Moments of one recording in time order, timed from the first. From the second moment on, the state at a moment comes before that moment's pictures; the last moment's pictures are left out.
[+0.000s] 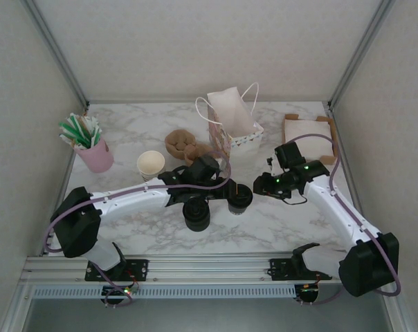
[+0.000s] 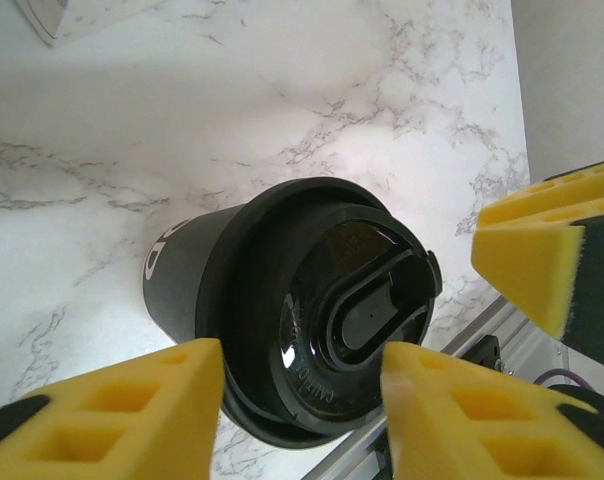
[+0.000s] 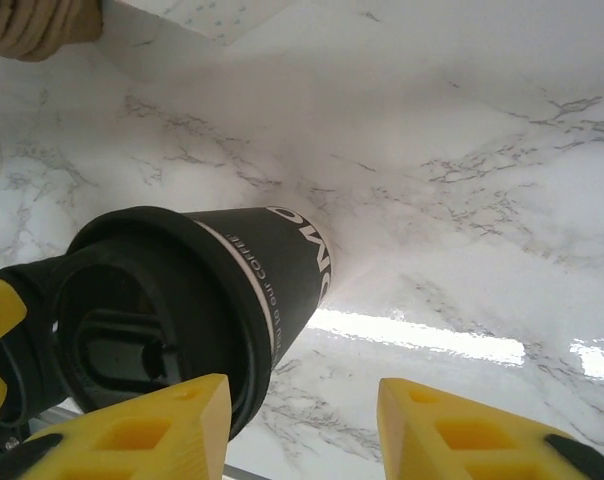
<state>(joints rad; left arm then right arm) -0.91 1.54 1.06 -0.26 0.17 -0.89 0.37 1.17 0.97 -0.98 -0.30 0.43</state>
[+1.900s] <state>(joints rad) -0.48 1.20 1.30 -0.58 0.23 -0.65 0.37 1.61 2.01 -1.34 -0.06 0.31</state>
